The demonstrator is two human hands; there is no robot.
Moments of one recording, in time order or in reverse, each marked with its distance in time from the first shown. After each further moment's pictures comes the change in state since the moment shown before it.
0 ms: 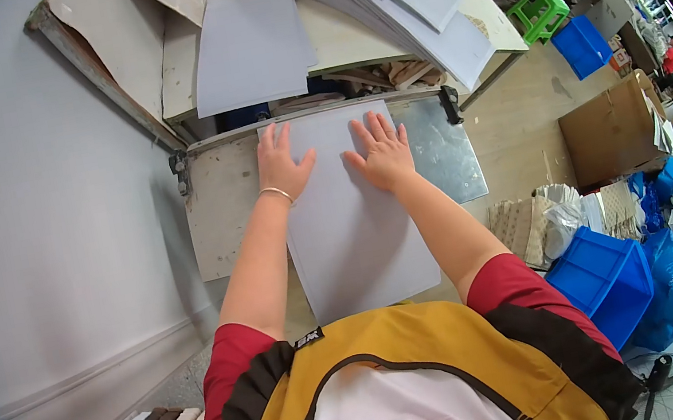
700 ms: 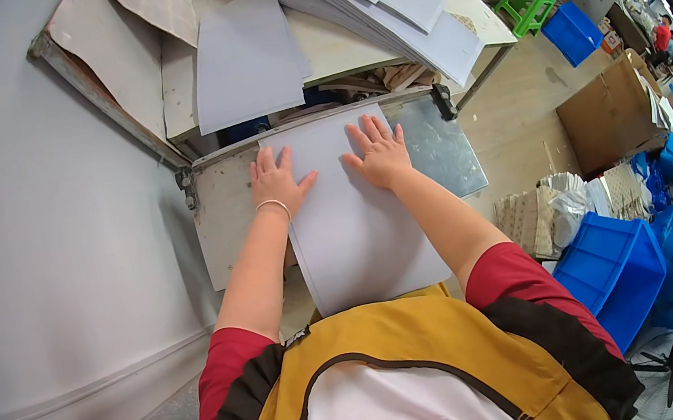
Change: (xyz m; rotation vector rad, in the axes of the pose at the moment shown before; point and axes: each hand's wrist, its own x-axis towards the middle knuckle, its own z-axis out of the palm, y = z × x) left_hand -0.015 0.012 -0.024 0.528 -0.181 0.036; right_hand 0.001 -0.001 -0.002 -0.004 -0.053 0.024
